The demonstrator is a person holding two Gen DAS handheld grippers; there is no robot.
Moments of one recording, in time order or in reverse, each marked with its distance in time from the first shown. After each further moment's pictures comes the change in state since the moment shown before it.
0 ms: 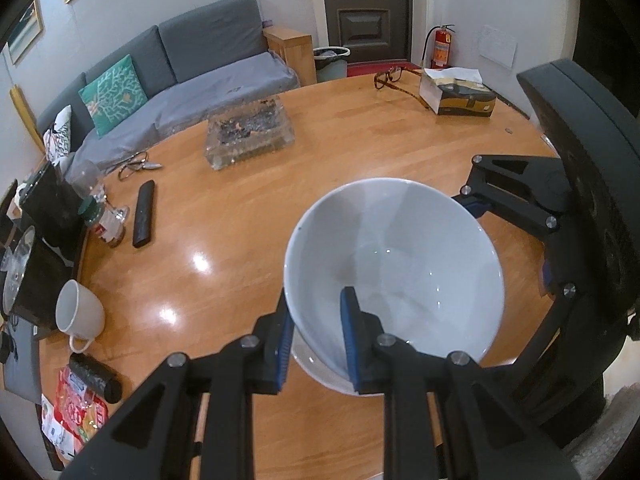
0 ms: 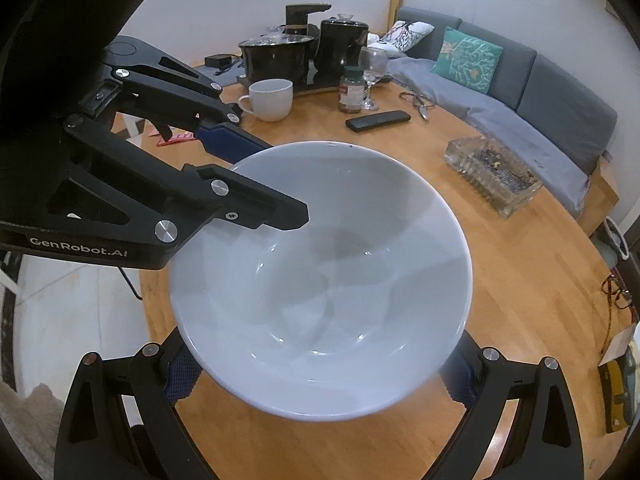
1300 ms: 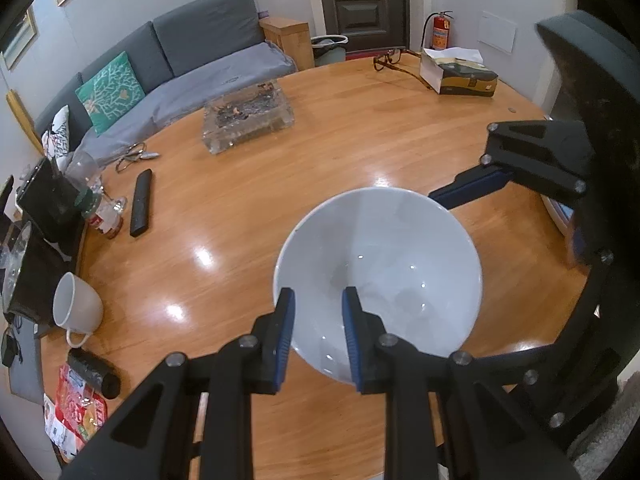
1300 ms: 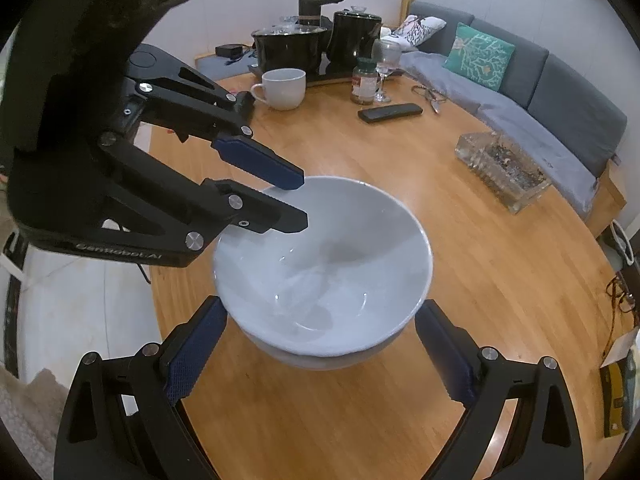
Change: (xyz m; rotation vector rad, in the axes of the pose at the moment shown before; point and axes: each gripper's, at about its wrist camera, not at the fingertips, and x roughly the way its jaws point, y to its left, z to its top) left arm 0.016 0.000 -0.013 0.023 0.036 0.017; right arm -0.008 0.007 -0.004 -0.037 0.022 0.012
